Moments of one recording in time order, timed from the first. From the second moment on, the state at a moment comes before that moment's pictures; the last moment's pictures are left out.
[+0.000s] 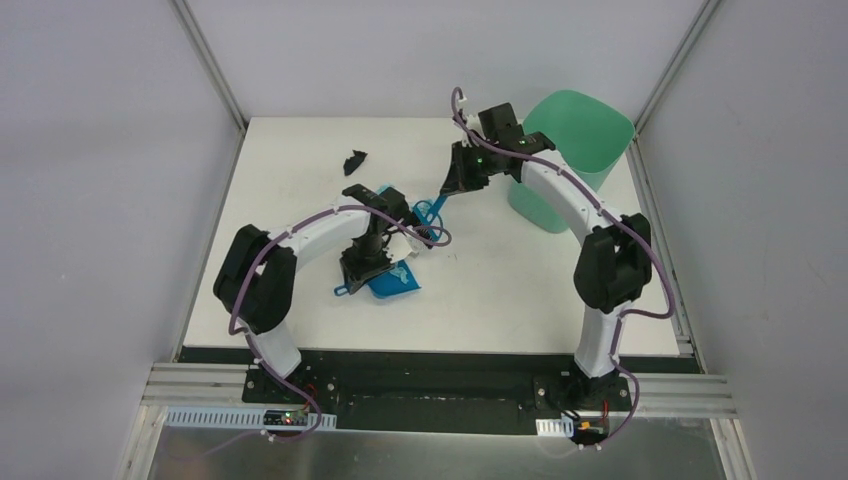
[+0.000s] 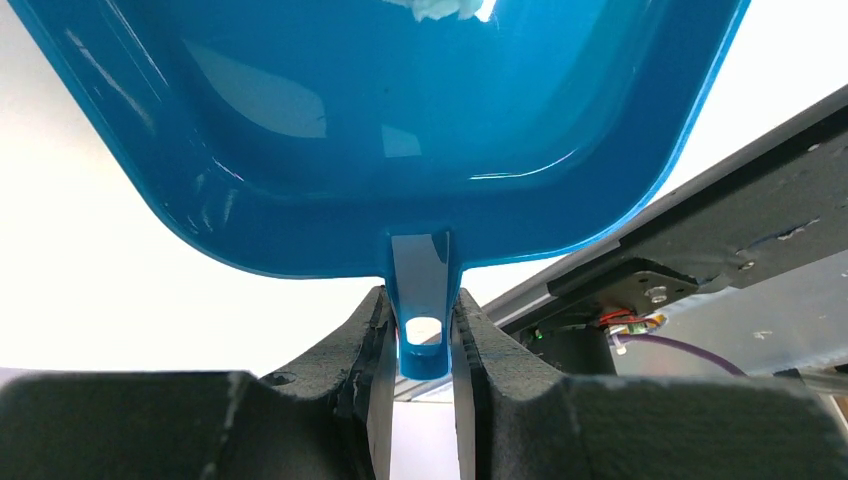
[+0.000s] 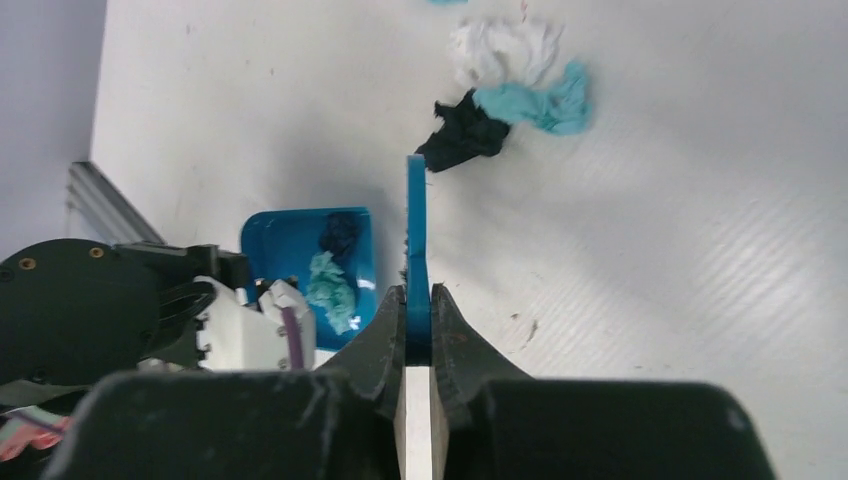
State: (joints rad) left arm -0.61 1.75 1.26 -1.25 0.02 0.41; right arm 0.48 1.92 1.74 -0.71 -0.49 0.28
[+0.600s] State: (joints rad) left arm -0.56 1.70 1.21 -1.24 -0.05 0.41; right arm 0.66 2.19 2.05 -0.66 0.19 -0.34
